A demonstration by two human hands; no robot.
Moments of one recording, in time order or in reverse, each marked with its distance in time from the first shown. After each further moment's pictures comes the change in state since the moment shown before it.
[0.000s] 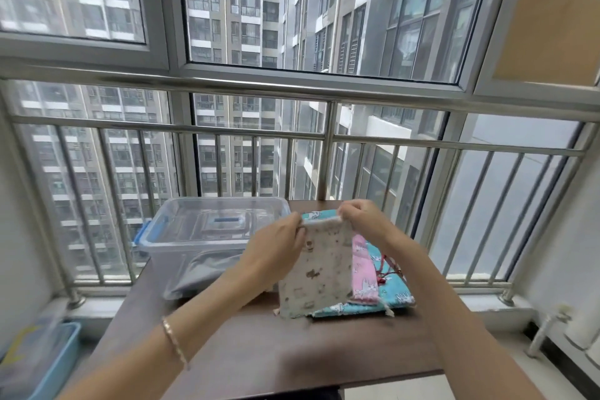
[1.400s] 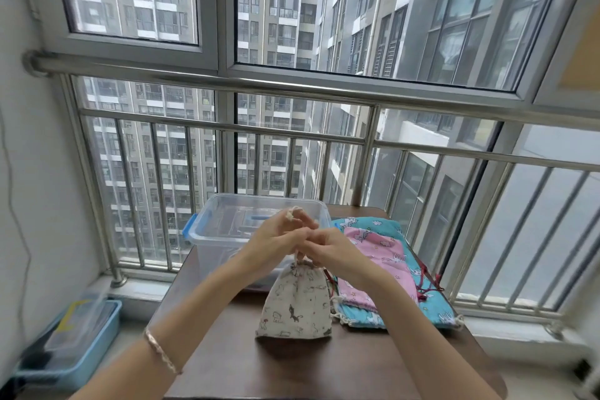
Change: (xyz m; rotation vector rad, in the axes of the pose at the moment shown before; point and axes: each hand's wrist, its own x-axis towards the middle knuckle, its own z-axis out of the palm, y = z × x) left_hand -0.031 -0.049 -0.053 -0.905 -0.033 -0.144; right_hand -0.016 -0.052 0.110 0.257 -0.350 -0.093
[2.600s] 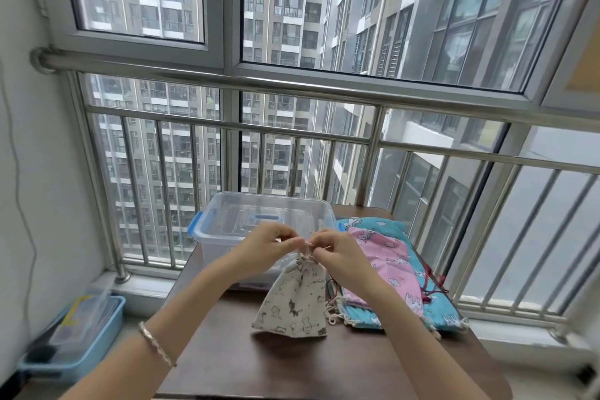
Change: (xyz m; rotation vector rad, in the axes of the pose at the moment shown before) left_hand 0.007 -0.028 -0.023 0.424 -0.046 -0.053; right_hand 0.003 0.022 0.004 -0.183 0.227 -0.102
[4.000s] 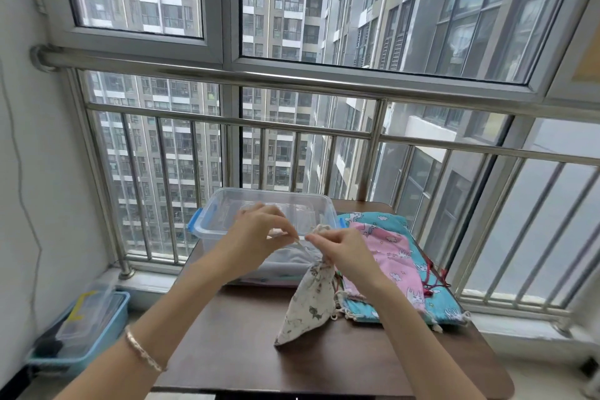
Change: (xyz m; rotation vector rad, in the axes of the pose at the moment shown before) left_hand -0.017 0.013 -0.017 0.421 0.178 0.211; right_hand -0.011 -0.011 -0.005 0.138 0.034 0.139
